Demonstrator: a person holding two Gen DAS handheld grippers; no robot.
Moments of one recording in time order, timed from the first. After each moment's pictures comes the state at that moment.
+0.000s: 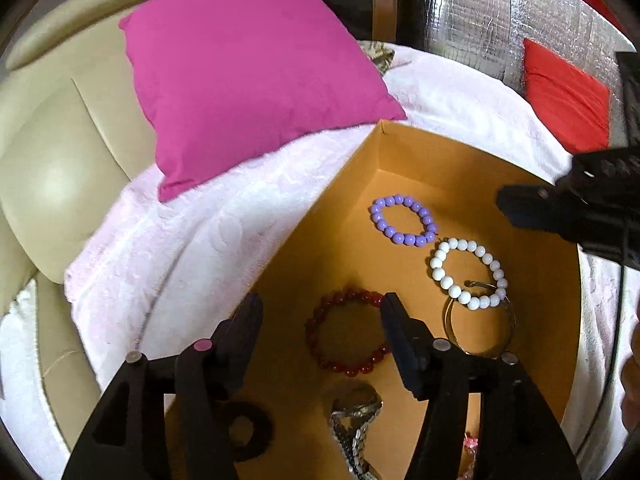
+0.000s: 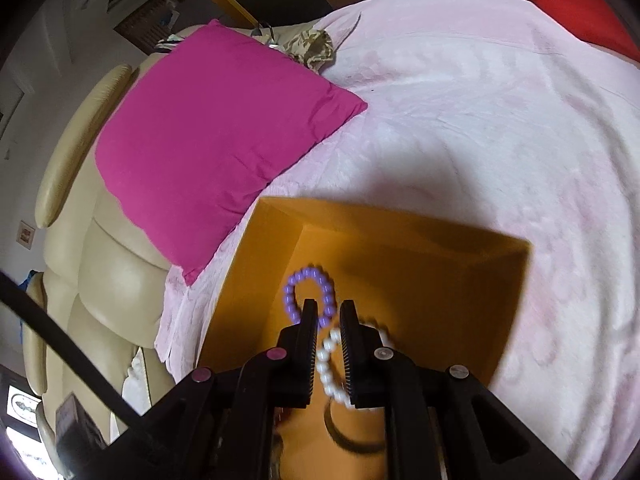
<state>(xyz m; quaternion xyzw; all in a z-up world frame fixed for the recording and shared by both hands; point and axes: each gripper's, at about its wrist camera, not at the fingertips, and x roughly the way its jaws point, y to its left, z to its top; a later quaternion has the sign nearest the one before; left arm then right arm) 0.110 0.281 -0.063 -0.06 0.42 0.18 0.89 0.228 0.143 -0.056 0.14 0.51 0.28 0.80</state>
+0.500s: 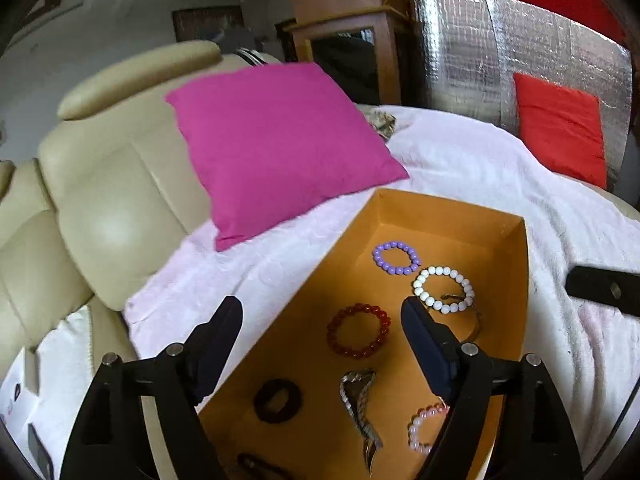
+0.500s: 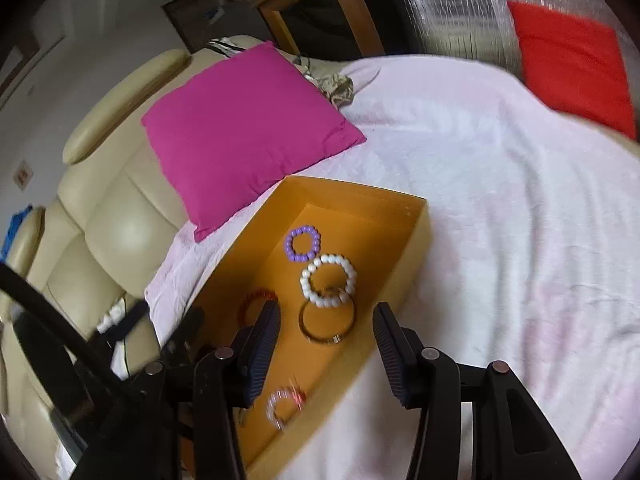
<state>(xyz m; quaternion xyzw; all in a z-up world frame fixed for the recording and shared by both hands) 0.041 0.236 -0.006 0.00 0.33 0.23 0.92 0.107 0.082 -0.002 0.04 0.42 0.28 0.86</state>
